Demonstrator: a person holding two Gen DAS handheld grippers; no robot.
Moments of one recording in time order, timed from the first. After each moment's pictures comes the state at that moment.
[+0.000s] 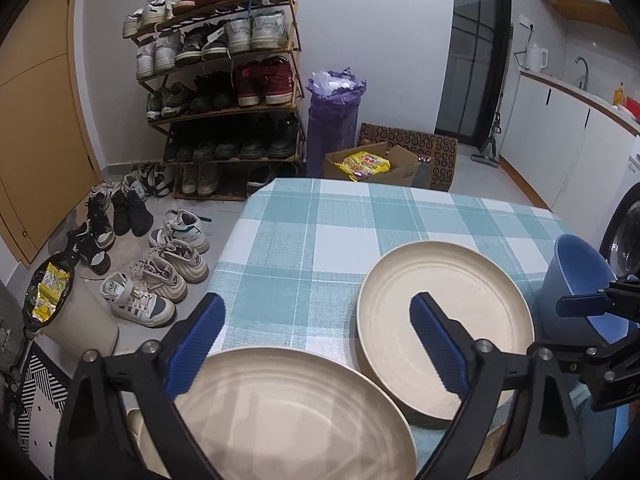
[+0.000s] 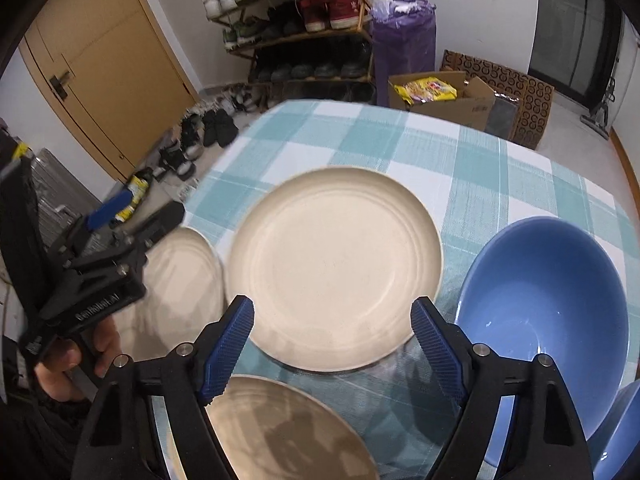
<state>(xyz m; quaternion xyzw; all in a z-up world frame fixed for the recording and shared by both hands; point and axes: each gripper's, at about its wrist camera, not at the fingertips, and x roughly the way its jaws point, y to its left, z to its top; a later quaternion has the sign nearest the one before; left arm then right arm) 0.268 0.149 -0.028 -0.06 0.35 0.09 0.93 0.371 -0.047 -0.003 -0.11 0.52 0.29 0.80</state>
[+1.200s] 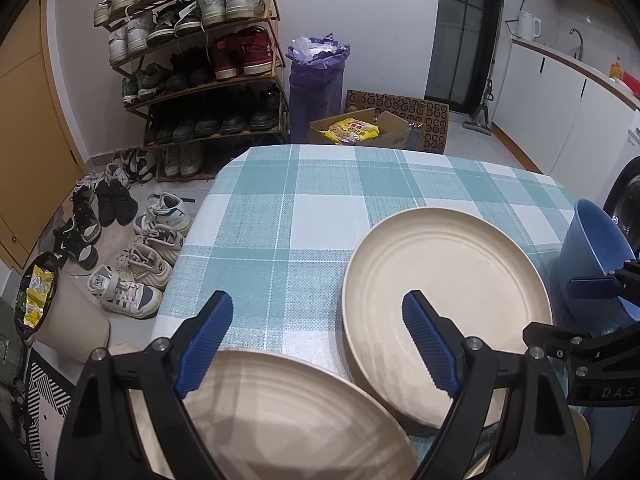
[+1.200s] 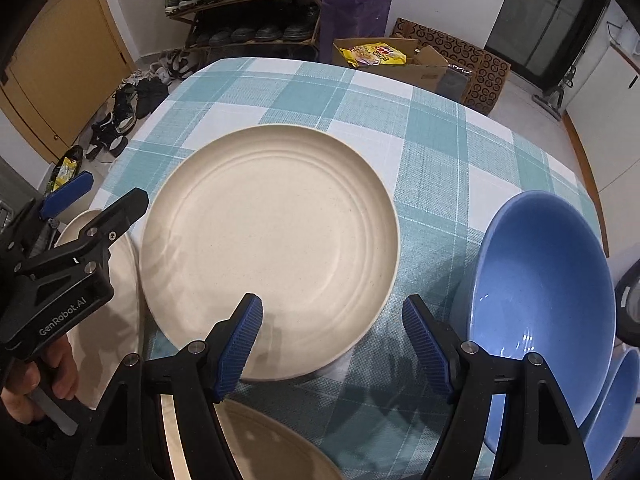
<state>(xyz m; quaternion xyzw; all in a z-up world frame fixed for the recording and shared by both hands) 0.296 0.141 -0.056 -0.05 0.40 0.06 0.91 0.389 -0.036 -0.033 -0.17 0.55 0.18 0.80</state>
